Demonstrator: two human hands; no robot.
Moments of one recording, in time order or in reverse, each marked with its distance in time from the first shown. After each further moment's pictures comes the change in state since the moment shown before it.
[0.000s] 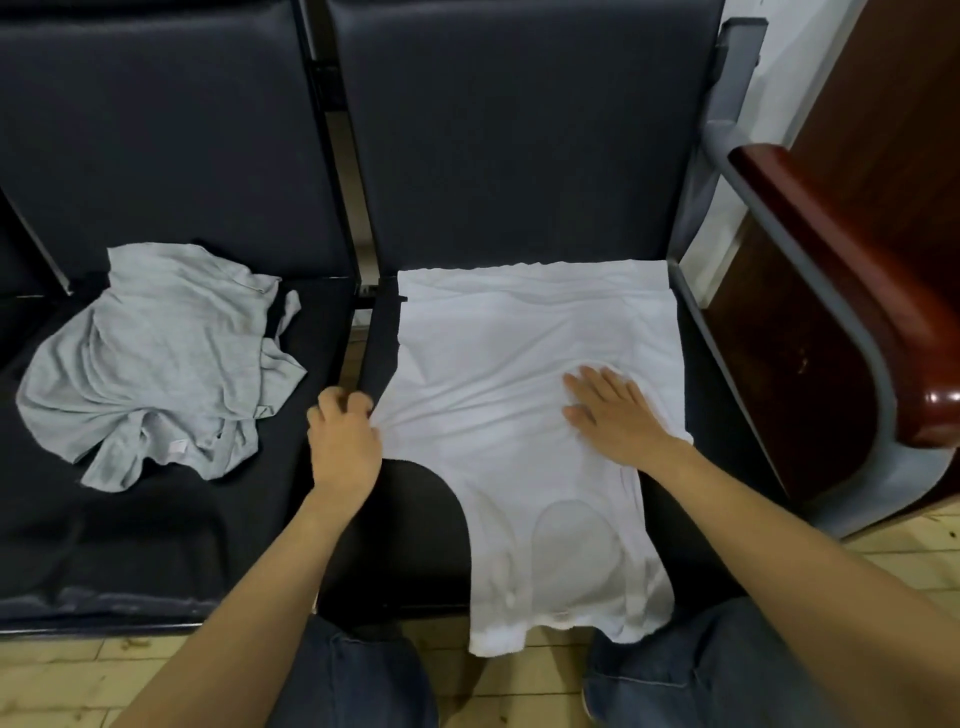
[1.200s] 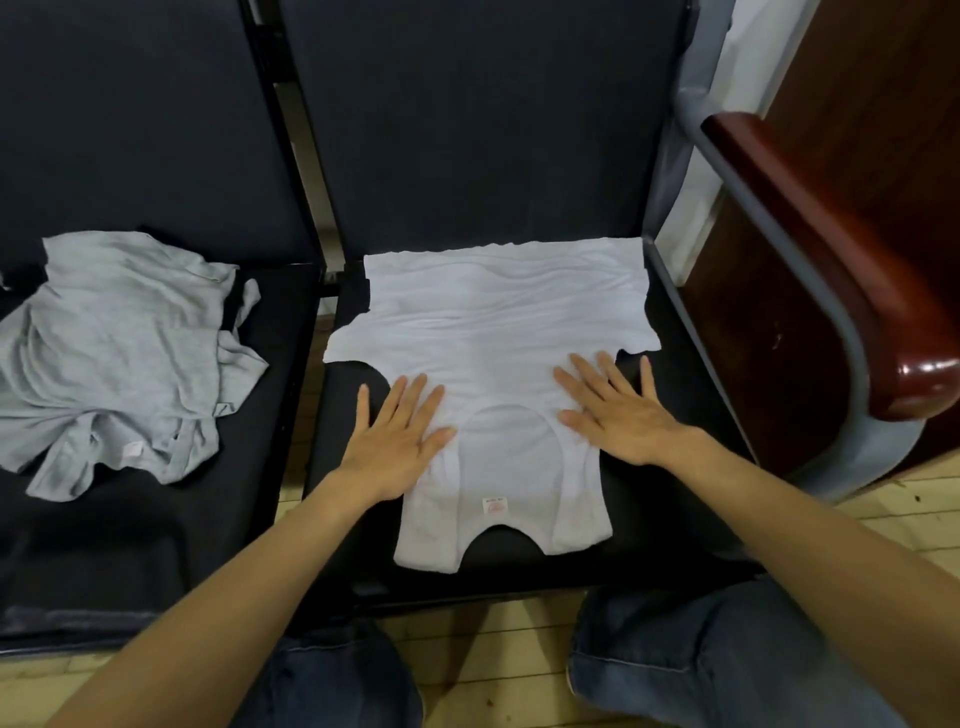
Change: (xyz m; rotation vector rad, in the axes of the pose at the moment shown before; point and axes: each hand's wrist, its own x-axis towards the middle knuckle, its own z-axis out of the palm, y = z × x) left_hand -0.002 0.029 0.042 0.384 -0.497 0.471; right_hand -0.018 0.036 0.003 -0.165 -0.061 -0.084
